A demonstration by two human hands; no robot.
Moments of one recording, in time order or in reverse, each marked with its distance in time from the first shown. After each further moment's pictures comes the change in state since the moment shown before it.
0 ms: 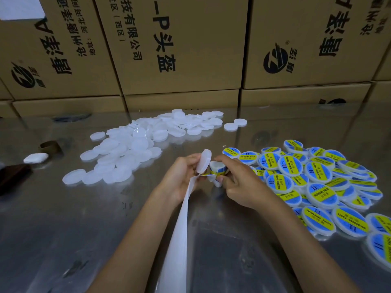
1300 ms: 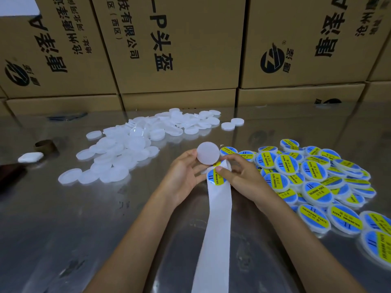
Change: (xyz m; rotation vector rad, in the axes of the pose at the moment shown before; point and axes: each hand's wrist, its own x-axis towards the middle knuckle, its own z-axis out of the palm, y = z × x) left_hand 0.006 -0.009 -0.005 0.034 -0.057 0.135; right_hand 0.000 0.006 0.001 0.465 0.152 0.371
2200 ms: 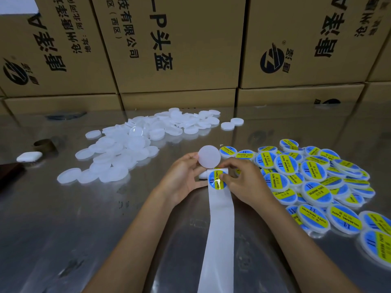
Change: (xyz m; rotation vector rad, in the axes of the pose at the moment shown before) left_hand -0.005 0.004 0.001 0.087 -0.021 -0.085; right_hand 0.001 0.007 -0.003 -0.460 0.100 -0.282
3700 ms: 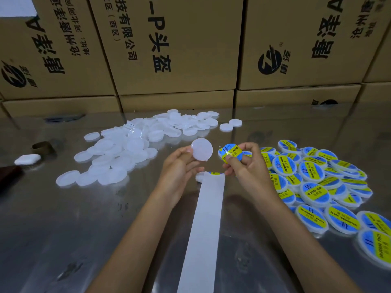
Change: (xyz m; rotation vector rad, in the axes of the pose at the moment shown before) left_hand 0.003 0.003 0.000 0.016 0.209 0.216; right_hand 0.002 -0.025 -0.009 0.751 0.182 0.231
